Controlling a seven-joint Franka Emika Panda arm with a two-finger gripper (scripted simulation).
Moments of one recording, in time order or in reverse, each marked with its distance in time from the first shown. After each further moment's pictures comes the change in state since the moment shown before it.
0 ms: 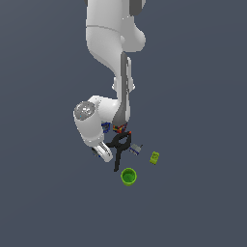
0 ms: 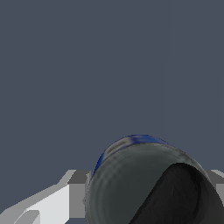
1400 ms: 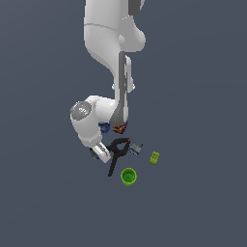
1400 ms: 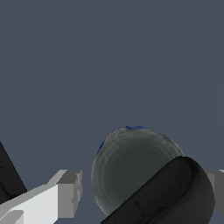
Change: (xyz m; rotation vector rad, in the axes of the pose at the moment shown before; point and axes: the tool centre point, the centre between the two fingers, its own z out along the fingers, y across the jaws) arm 0.008 0.004 -0.005 -0.002 -0.005 -0.006
